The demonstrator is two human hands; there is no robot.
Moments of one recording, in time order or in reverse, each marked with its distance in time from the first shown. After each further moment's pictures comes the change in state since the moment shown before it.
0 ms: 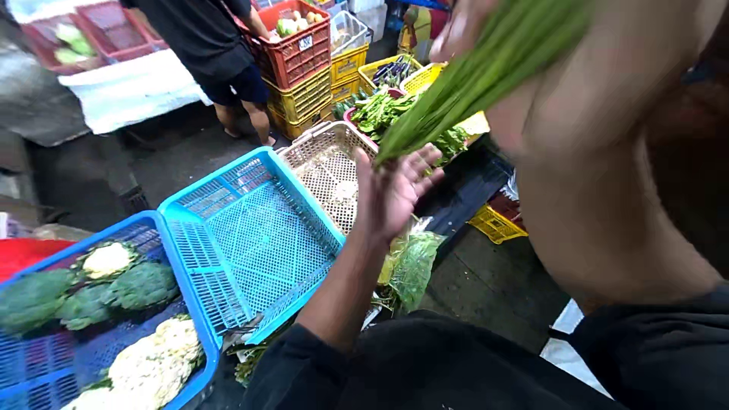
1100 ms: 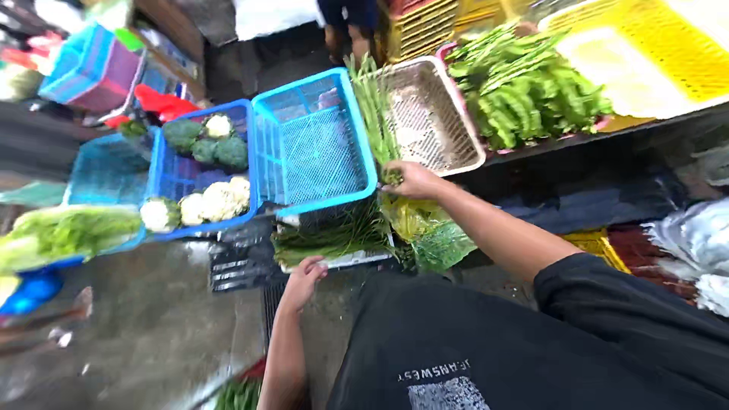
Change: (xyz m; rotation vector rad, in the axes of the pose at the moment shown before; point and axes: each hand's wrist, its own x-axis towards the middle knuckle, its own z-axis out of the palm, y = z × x) left_hand -0.358 -0.101 -0.036 0.859 1.255 -0.523; right_hand -0.252 0.246 -0.012 -0.393 -1.063 0.625
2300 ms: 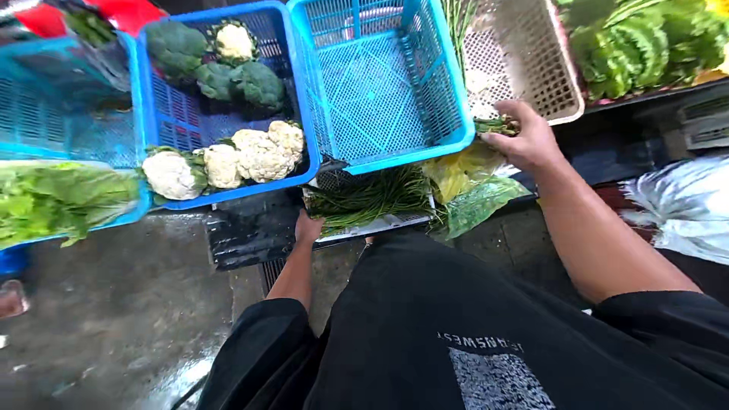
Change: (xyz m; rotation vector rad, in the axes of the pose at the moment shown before) left_hand 0.196 -0.162 -0.151 0.464 0.135 -0.179; right_hand -0.022 -0.085 0.028 0.000 0.377 0.409
